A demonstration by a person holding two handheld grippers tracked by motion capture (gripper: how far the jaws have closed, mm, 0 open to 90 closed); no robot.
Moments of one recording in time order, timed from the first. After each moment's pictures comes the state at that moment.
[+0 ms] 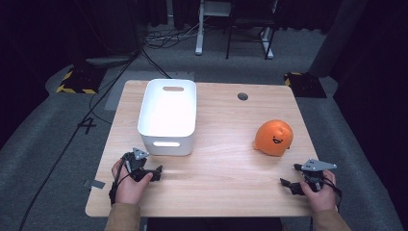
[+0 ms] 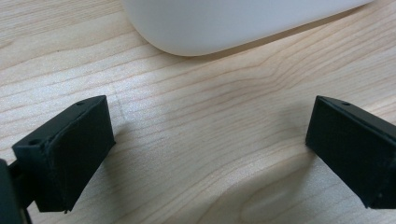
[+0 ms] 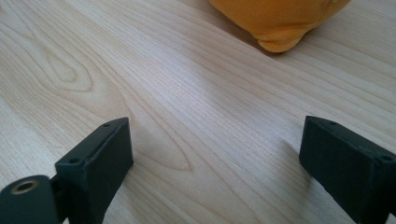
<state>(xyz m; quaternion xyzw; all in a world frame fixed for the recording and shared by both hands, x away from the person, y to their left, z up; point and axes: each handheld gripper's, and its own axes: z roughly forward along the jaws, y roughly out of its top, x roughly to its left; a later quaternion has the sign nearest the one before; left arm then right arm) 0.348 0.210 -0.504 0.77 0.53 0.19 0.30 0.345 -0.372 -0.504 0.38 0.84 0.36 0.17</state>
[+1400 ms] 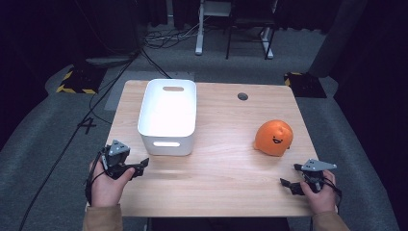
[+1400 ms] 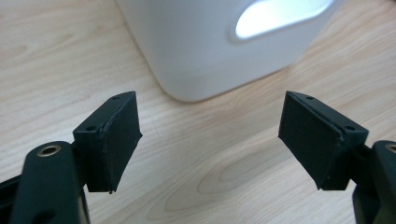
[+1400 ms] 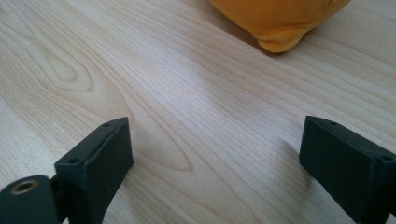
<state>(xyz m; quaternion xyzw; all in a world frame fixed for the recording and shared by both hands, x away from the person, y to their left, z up) 0.319 0.243 -0.417 0.76 0.50 0.18 0.37 0.345 -0.372 -0.504 0.38 0.84 0.36 0.17</state>
